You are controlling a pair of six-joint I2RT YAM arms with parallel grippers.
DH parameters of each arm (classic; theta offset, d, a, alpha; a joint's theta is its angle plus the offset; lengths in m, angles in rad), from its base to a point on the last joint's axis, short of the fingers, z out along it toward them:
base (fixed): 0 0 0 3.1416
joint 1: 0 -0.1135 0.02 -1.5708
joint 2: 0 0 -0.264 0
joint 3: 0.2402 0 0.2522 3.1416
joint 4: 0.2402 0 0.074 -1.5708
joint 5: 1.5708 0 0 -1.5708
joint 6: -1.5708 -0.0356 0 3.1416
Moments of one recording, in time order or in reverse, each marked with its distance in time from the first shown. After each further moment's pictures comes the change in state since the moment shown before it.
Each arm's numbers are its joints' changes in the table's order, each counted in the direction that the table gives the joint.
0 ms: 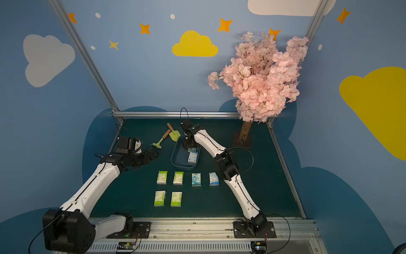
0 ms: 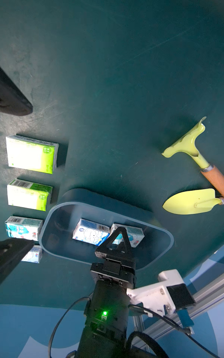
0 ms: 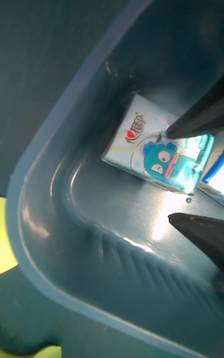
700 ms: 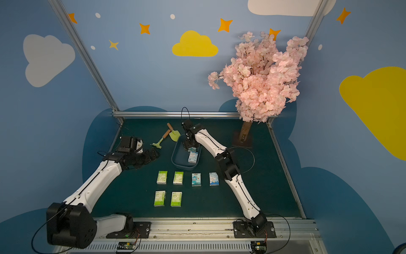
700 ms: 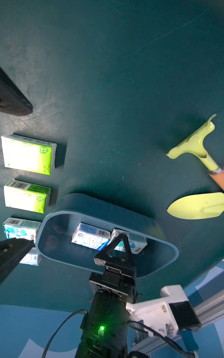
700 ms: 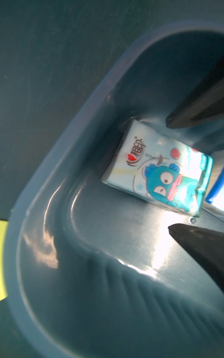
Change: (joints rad) left arm 0.000 -0.053 0.006 -0.014 0.008 0.001; right arm 0.014 0.017 -0.032 -0.004 0.051 0.005
